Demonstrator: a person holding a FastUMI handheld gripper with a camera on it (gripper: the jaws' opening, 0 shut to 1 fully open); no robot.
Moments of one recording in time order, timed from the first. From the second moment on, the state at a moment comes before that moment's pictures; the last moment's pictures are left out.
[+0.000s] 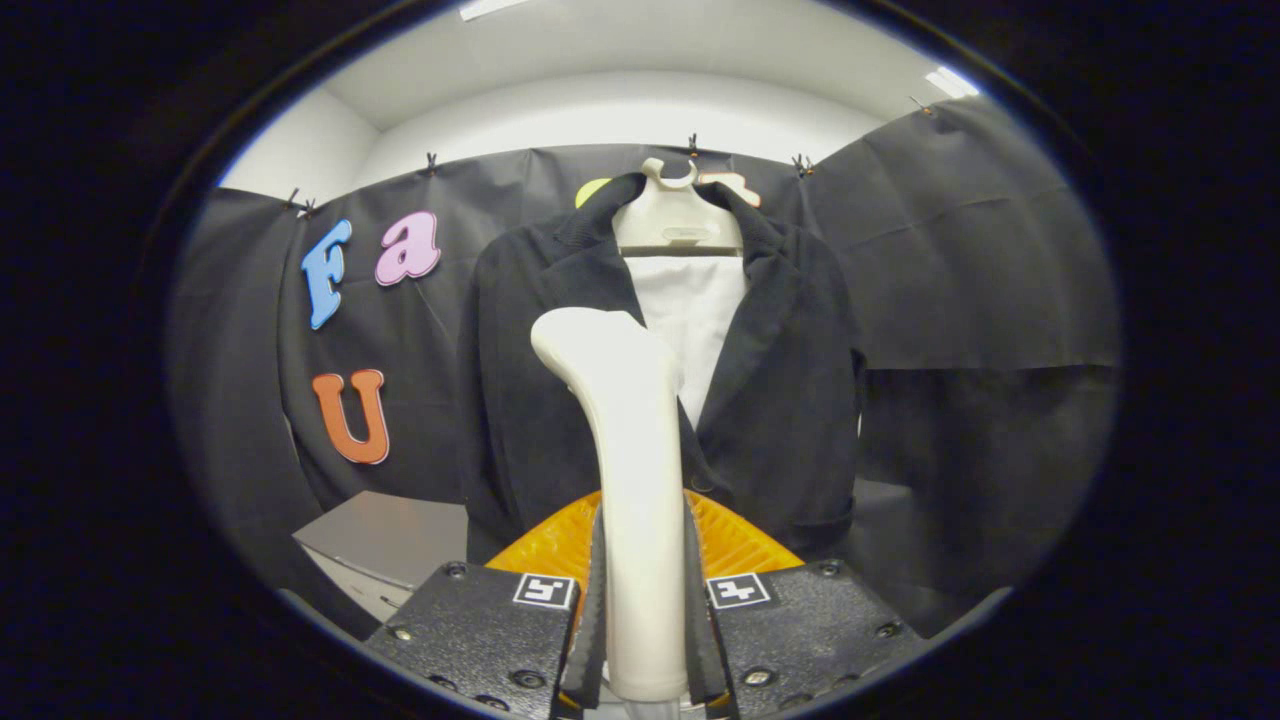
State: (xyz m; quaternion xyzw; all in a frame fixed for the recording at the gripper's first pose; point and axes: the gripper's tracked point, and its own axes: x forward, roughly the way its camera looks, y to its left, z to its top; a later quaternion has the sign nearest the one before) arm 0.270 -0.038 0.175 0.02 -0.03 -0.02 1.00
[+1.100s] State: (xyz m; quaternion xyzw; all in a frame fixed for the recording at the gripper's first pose) arm 0.274 -0.052 0.032 -0.02 0.07 -0.04 1.00
